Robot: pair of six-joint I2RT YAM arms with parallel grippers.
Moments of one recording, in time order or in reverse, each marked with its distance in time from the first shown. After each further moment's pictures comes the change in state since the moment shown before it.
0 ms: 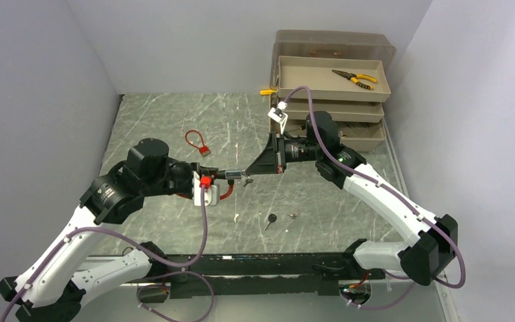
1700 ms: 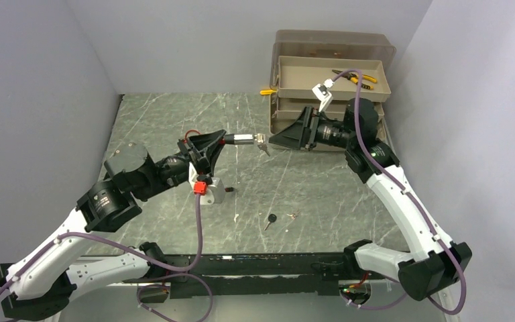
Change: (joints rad) left arm -0.229 -0.048 -0.003 0.477 -0.314 0.141; right arm -0.248 -0.088 0.079 -0.097 0.082 0.029
